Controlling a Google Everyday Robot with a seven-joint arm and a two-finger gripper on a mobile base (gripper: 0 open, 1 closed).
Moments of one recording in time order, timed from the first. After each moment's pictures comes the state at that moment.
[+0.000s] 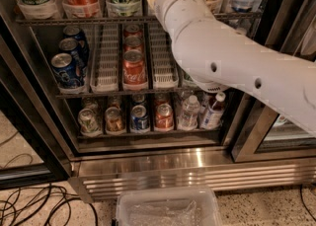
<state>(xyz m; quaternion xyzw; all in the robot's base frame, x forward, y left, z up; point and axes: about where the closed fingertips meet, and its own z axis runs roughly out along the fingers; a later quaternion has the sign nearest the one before) 0.660 -0.024 1.085 -0.12 0.62 0.03 0.78</state>
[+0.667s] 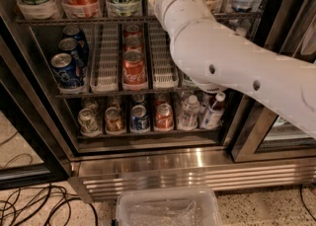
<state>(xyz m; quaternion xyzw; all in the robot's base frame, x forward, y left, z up) 0.656 -0.023 1.093 -0.12 0.61 0.03 0.78</state>
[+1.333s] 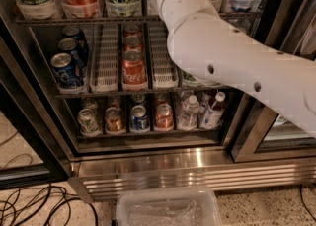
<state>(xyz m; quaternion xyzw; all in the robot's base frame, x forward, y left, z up) 0.645 -0.014 1.125 -0.12 0.58 0.04 0.81</state>
